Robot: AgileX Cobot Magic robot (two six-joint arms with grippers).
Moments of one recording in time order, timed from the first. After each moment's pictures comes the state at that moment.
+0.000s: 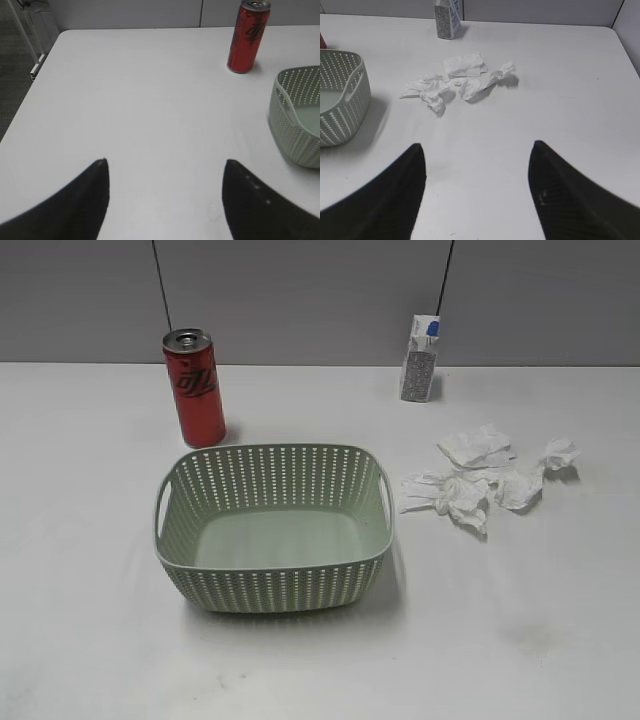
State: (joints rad) left arm -0.05 0.00 -0.50 -0.09 1.05 0.14; right arm 0.06 -0.01 -0.43 0.17 0.90 -0.07
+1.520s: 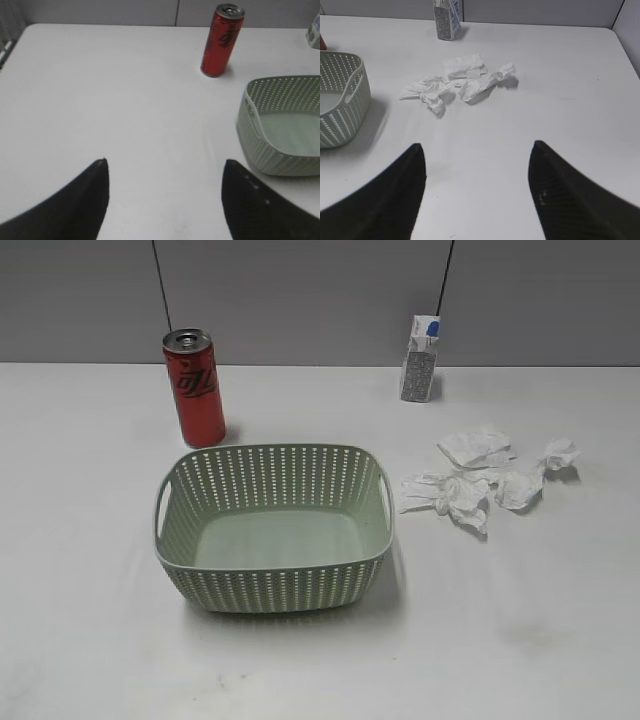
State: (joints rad) left arm -0.06 0.21 -0.57 -0.21 0.97 0.16; right arm 0.06 -0.01 -0.43 0.17 0.90 -0.07
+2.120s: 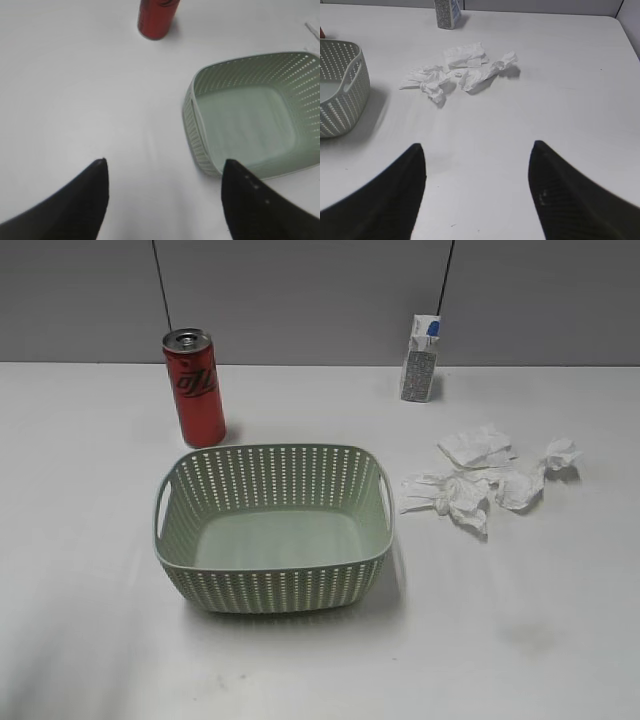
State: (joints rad) left arm -0.23 0.98 -0.84 -0.33 0.83 0.18; right arm 0.06 -0.01 -0.43 0.17 0.92 -0.07
